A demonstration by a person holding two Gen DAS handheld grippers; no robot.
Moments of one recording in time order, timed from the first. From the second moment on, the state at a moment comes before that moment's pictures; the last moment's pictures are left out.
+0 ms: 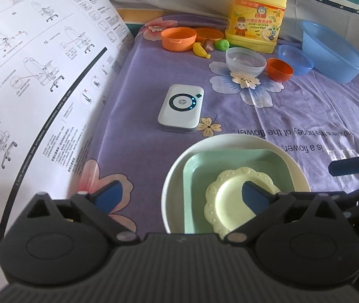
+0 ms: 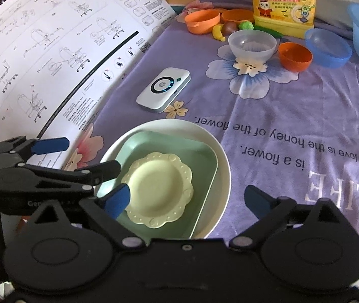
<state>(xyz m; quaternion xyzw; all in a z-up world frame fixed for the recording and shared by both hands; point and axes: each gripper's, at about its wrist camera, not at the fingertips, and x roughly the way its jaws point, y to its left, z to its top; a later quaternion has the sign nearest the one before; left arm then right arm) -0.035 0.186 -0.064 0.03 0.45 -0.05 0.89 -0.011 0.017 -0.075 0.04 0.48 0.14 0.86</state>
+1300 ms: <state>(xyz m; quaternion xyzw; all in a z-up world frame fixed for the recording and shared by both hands) 0.045 0.105 -0.042 0.09 0.43 -0.08 0.90 0.027 -0.084 -0.063 0.11 0.45 0.05 0.88</state>
